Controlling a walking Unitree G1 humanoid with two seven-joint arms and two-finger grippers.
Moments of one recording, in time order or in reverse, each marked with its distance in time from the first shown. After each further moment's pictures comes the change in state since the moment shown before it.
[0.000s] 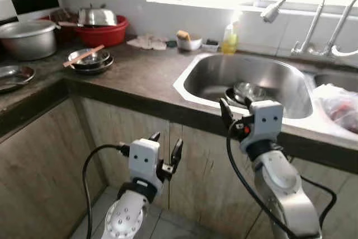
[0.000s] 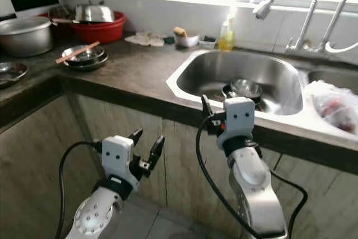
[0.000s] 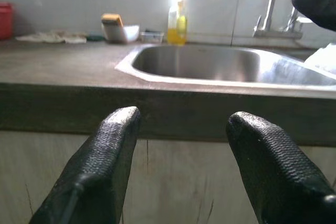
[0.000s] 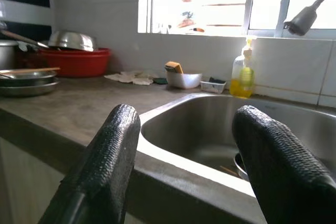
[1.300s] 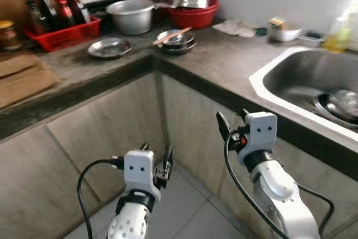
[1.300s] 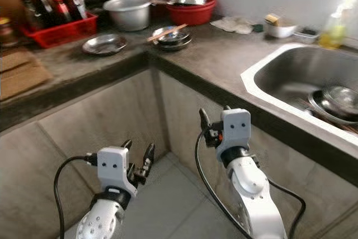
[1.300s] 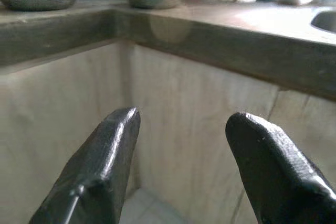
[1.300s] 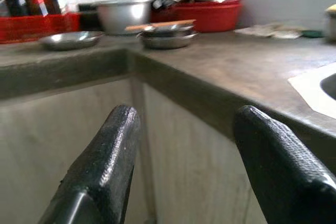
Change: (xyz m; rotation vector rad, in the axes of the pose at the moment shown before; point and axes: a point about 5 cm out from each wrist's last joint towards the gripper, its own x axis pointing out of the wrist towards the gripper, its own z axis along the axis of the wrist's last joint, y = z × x) left arm -0.016 0.000 -0.017 -0.004 0.082 0.185; right arm -0.014 0.003 -0.025 0.019 0.127 0.020
